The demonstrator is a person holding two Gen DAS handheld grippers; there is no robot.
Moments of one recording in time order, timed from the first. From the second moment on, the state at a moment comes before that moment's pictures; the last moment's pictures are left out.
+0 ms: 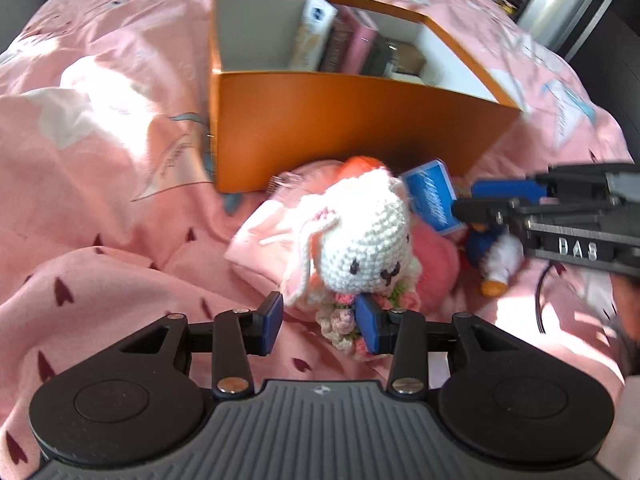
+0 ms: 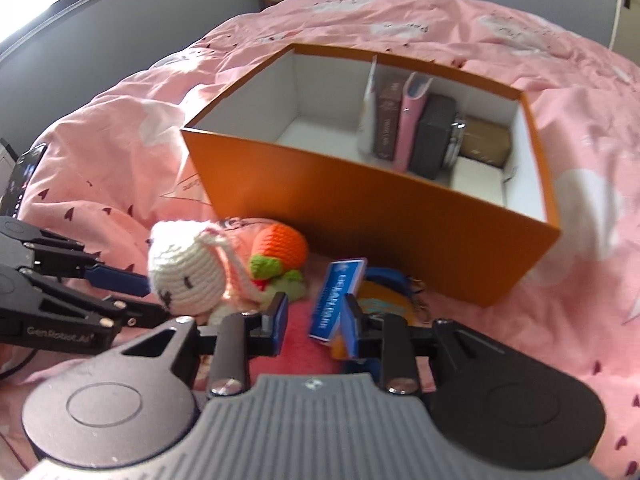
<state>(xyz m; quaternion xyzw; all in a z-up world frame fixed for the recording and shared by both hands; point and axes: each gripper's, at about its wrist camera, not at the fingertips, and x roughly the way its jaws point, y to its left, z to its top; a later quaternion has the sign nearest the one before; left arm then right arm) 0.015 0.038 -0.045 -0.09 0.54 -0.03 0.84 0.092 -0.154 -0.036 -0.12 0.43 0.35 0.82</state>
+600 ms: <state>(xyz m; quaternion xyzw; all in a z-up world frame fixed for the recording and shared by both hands) 0.019 0.026 -0.037 -0.12 0.51 -0.07 0.85 0.097 -0.171 -0.062 -0.17 0.47 0.32 0.80</state>
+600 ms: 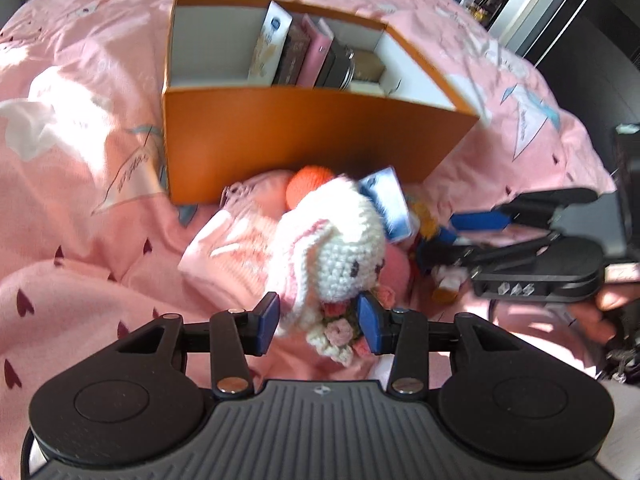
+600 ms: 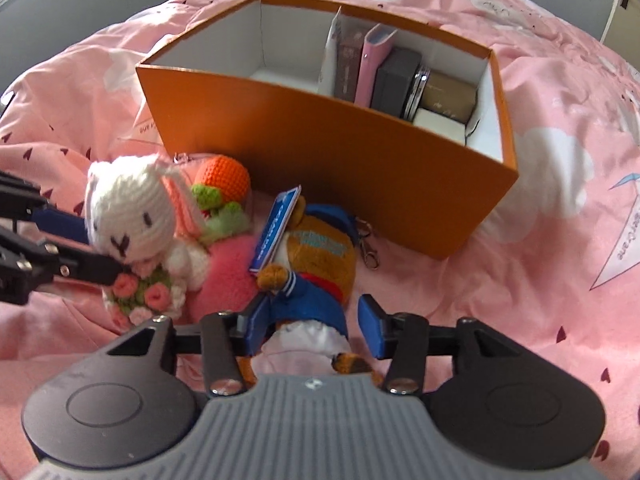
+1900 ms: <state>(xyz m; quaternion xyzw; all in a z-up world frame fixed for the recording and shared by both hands) 0.032 0.034 0.027 -0.18 0.39 -0.12 0.90 0.098 -0.206 0.023 -0.05 0.39 0.37 0.84</state>
